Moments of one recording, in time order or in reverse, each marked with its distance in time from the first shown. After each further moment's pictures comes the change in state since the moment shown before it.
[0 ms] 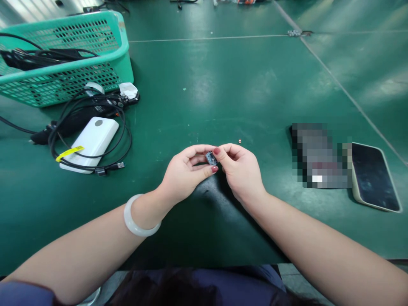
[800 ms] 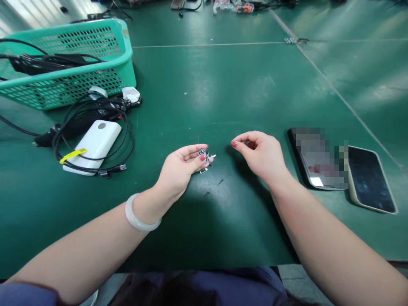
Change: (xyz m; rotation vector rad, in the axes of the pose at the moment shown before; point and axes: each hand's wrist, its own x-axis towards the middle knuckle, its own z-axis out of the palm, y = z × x) left_hand 0.008 0.004 -0.007 -0.142 0.154 -0.143; right_hand 0.040 -0.010 -0.053 -0.707 0.083 -0.305
